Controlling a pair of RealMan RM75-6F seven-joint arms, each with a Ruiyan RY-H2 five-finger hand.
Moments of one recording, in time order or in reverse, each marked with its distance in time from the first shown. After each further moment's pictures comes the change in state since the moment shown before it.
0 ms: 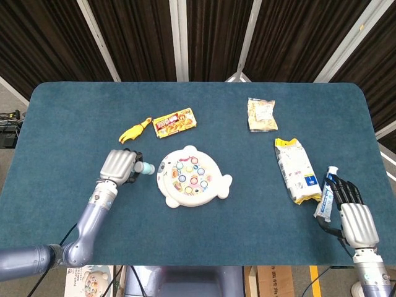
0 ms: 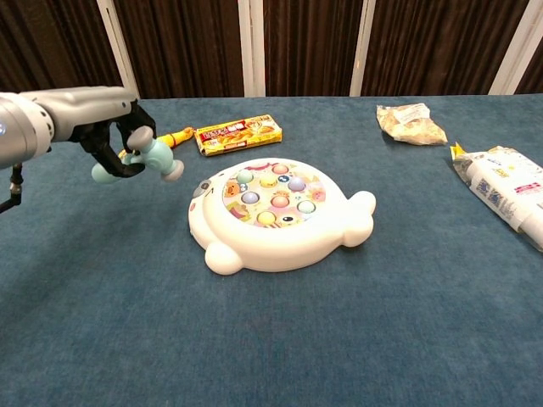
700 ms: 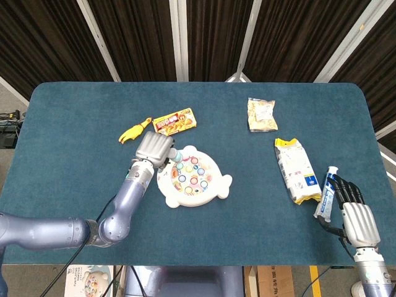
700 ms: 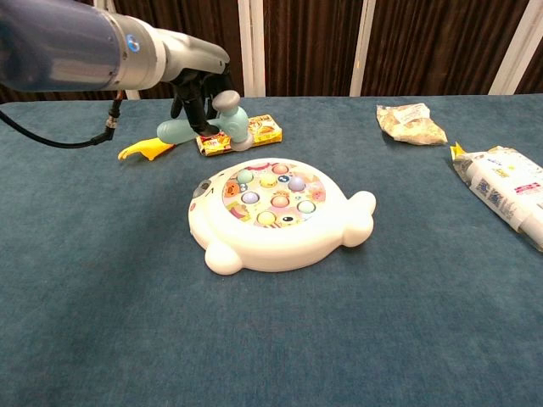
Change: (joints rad) left arm -0.402 -0.029 -0.132 0.049 -0.542 -0.048 0.387; right arm 0.002 0.007 0.007 -0.005 0.029 -0.021 0.030
